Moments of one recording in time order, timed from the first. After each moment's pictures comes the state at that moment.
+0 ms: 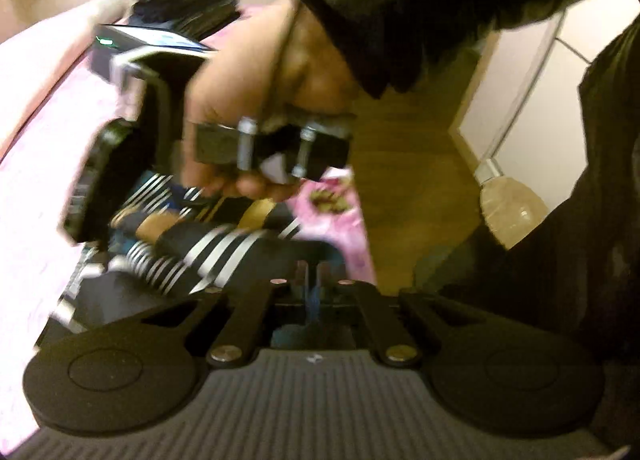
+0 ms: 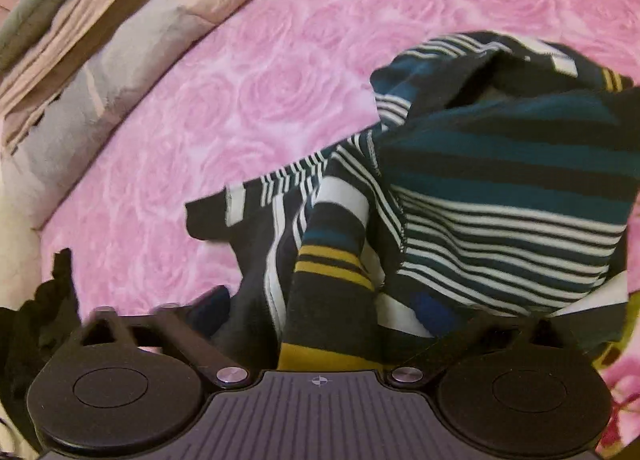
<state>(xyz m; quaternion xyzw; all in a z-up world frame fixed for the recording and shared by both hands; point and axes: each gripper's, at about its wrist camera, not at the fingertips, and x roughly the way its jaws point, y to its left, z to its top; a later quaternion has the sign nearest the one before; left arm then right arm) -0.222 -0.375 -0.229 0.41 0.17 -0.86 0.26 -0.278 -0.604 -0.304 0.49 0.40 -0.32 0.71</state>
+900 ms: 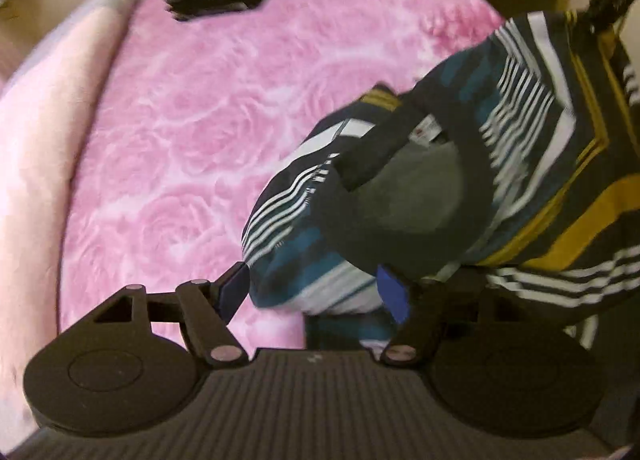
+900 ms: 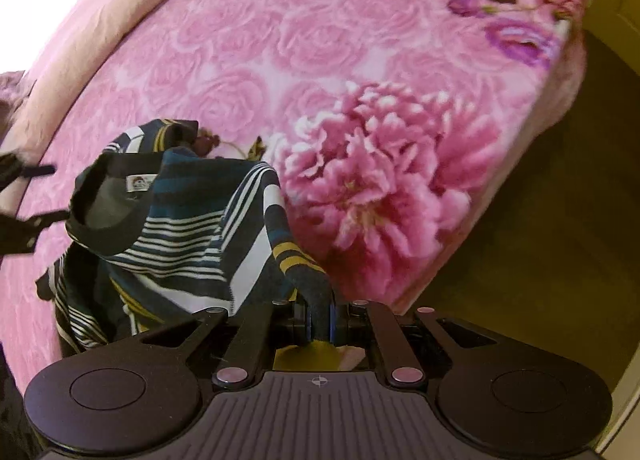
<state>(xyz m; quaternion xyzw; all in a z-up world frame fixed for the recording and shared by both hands) -0.276 -0.667 -0.312 0.56 0.05 -0.79 0.25 -0.605 -0.618 -0.265 0.51 0.36 -0.49 0.60</state>
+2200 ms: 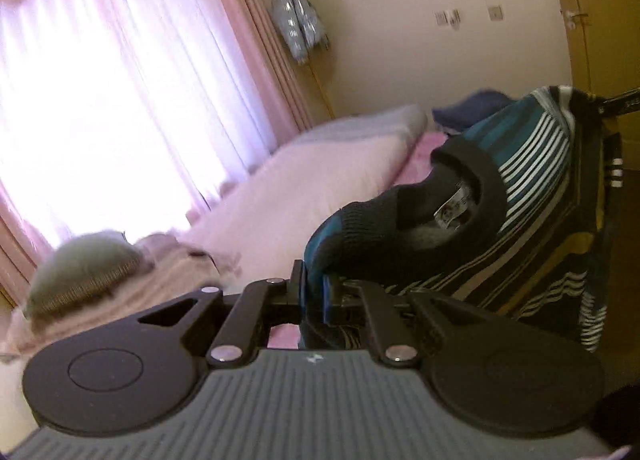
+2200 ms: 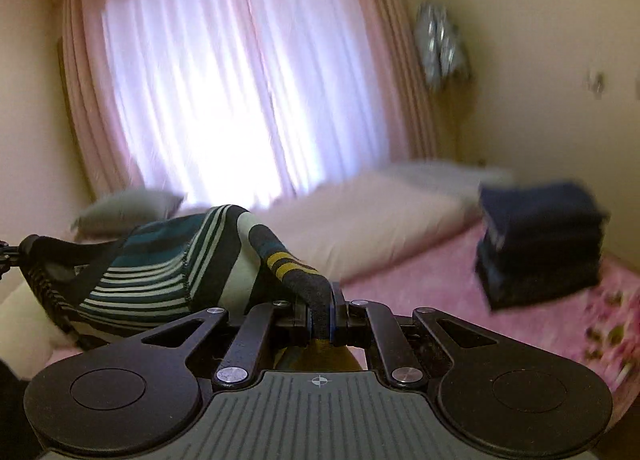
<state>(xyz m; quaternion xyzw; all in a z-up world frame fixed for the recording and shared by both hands) -0.117 -0.359 0.077 0.31 0.02 -0.70 0.65 -0.531 -0.497 0.038 0.19 0.11 -0.45 0.87</state>
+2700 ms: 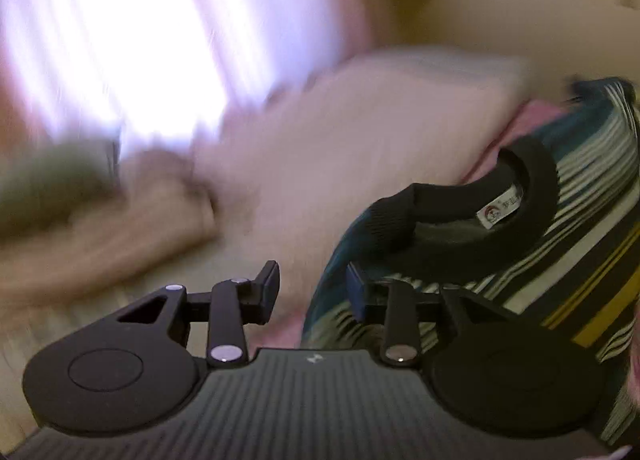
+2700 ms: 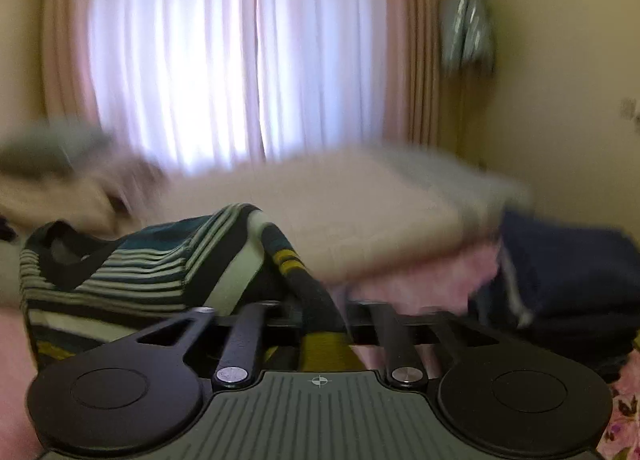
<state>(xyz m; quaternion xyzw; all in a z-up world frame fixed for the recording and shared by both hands) -0.076 -0.696 -0.093 0.32 0.23 -0.58 0.72 -0.424 -0.842 -0.102 0.13 0.24 -0.46 0.84</state>
